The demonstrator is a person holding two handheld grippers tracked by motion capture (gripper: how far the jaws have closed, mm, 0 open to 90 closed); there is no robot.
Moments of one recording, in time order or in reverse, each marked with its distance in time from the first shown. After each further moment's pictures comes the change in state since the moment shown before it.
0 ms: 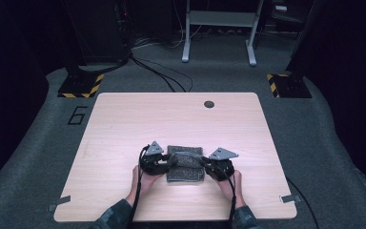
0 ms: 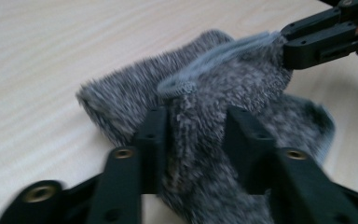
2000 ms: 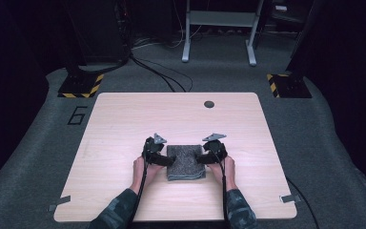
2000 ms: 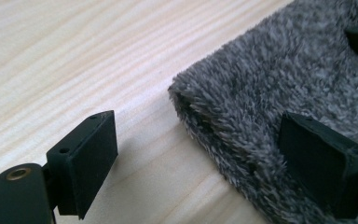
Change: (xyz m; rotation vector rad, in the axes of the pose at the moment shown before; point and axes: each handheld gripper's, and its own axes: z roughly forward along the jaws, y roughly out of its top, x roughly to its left) left arm 0.035 0.019 0.032 0.161 0.249 -0.014; right arm -0.034 0.025 0.063 0.208 -0.134 0.119
